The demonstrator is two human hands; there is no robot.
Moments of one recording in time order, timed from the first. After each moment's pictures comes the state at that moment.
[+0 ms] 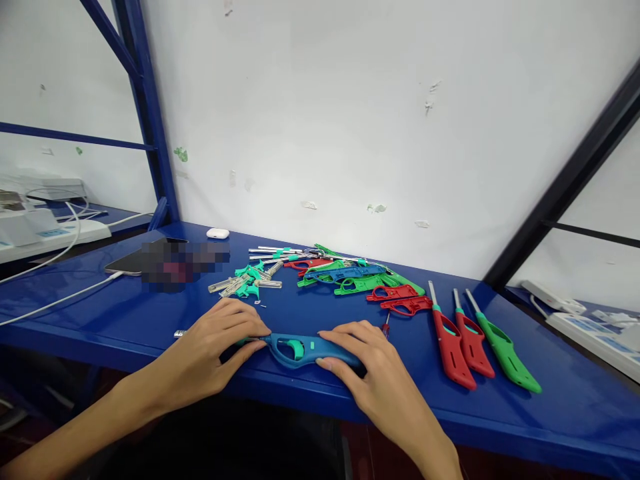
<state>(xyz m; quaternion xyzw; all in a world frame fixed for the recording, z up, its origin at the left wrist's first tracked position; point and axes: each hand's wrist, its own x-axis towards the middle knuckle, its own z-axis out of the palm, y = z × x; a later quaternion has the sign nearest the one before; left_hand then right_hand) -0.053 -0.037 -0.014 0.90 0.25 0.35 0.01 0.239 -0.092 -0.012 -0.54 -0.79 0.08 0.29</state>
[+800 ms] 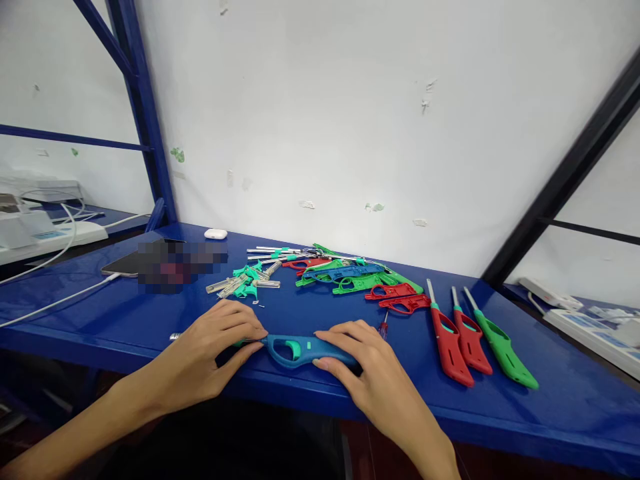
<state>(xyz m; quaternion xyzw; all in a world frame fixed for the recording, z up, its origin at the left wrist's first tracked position) -0.053 -0.039 -0.011 0.90 0.24 0.35 0.04 0.238 -0.092 -0.010 -0.54 -0.79 0.10 0.27</state>
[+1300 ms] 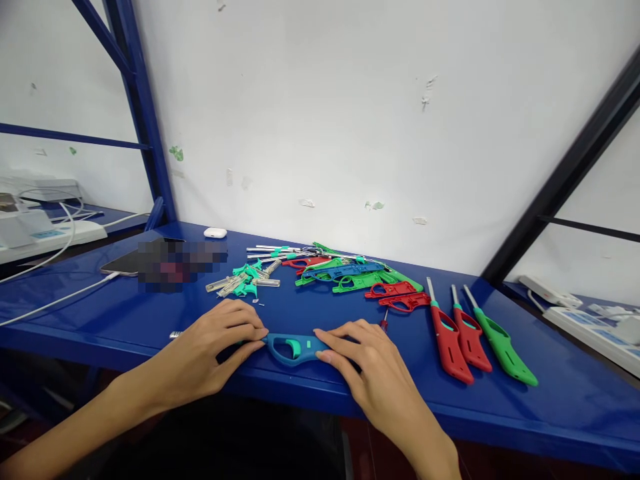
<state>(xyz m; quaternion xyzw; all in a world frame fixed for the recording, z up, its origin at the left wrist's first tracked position) -0.053 -0.036 -0.011 0.91 0.23 0.34 0.05 0.241 -0.093 -0.015 -0.49 -0.82 0.01 0.28</state>
